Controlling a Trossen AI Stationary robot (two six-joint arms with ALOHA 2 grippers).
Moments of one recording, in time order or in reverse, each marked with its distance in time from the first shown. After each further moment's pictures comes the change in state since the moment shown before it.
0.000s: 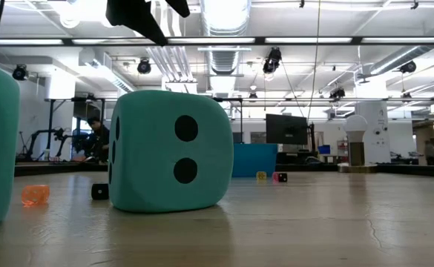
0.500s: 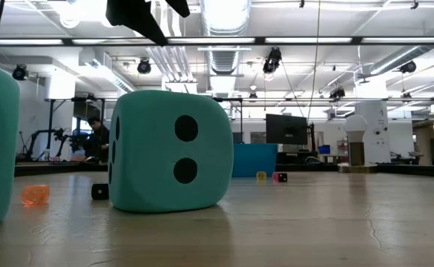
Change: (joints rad) left arm 0.000 0.000 0.000 0.000 0.000 0.000; right arm -0.001 0.026 -0.001 0.031 0.049 0.005
